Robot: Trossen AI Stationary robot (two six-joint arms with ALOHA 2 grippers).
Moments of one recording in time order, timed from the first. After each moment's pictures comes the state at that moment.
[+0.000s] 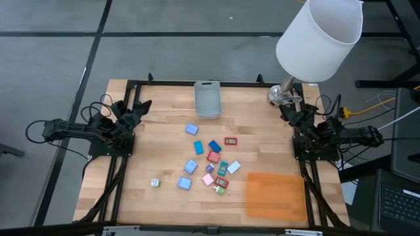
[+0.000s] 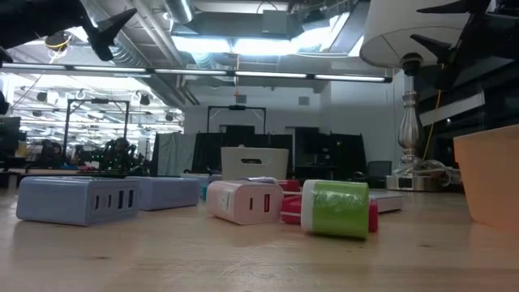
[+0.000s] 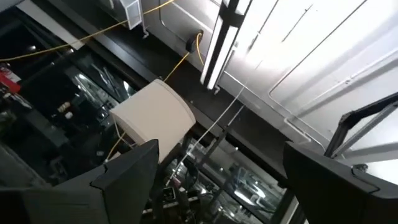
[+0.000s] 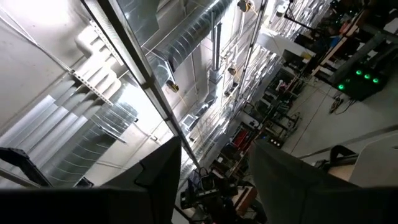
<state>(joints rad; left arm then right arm) -0.01 0.22 0.02 0.89 -0.36 -0.60 0.10 0.07 0.02 0.61 0.54 0.77</state>
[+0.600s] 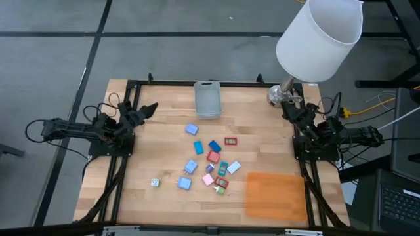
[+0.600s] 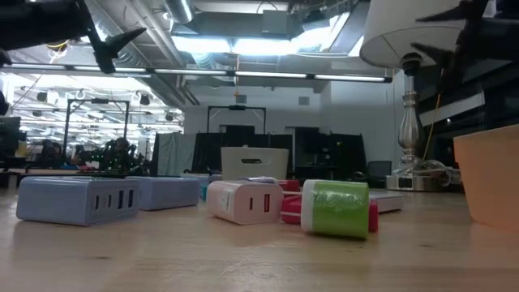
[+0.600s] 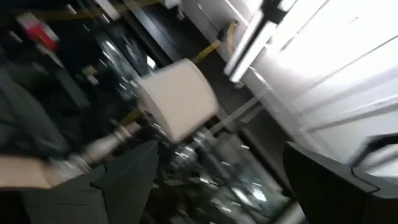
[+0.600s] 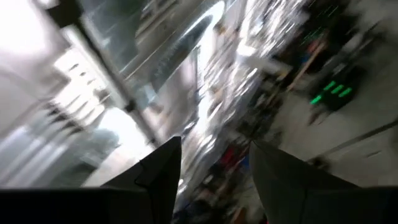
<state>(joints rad) 0.00 0.27 0.05 0.78 -0.47 -0.78 0.09 0.08 0.03 0.61 0.62 0.83</state>
